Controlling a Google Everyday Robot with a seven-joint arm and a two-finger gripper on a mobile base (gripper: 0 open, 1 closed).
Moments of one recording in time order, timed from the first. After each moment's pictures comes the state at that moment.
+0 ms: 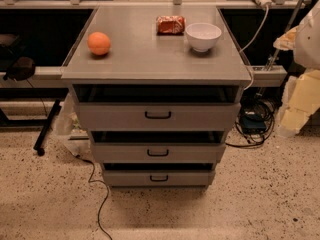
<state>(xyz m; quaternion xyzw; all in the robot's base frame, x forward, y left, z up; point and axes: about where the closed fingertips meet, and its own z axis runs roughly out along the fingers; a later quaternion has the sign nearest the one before) 0.438 -0.217 0.976 -0.60 0.78 -0.03 0.16</state>
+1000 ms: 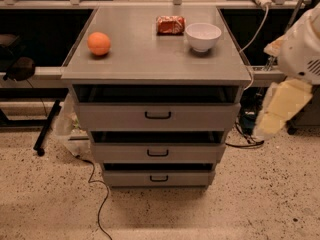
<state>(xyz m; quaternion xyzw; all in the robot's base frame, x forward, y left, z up) 0.446 -0.200 0.961 -0.58 0.79 -0.03 0.19</state>
